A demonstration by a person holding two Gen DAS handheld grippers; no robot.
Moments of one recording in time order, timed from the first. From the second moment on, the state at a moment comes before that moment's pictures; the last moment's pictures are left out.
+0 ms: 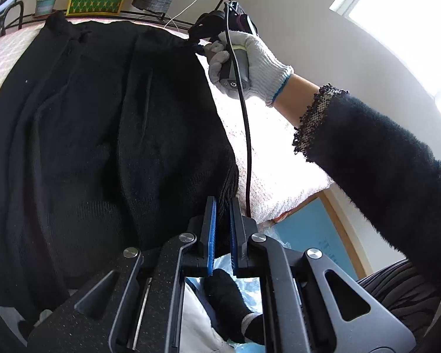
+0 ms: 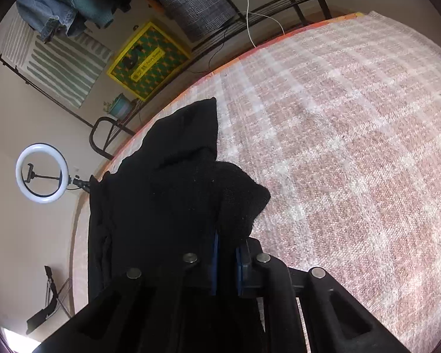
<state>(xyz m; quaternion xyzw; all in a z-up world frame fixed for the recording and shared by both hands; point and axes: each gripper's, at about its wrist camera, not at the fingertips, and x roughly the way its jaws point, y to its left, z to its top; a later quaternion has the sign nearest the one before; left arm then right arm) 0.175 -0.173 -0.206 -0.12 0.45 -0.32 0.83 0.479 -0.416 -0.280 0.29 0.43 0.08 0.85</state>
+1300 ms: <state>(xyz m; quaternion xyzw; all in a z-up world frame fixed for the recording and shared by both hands) 0.134 -0.078 -0.195 -0.15 0.44 -0.25 0.85 0.400 -0.223 -0.152 0.06 0.41 0.17 0.89</state>
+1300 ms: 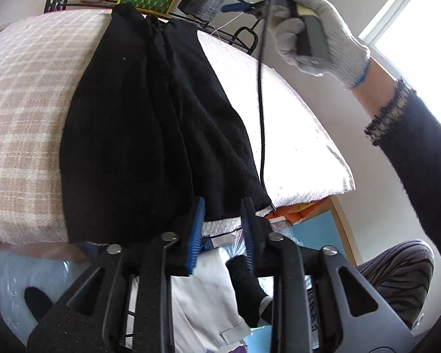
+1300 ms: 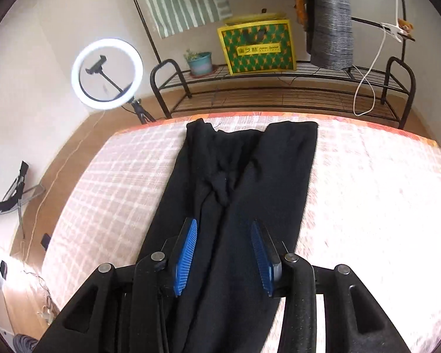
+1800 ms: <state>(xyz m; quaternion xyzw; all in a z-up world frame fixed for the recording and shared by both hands) 0.142 0.025 -0.217 -0.21 0.50 -0.17 0.82 0.172 -0.284 -0.257 0.17 0.51 0.19 0.82</state>
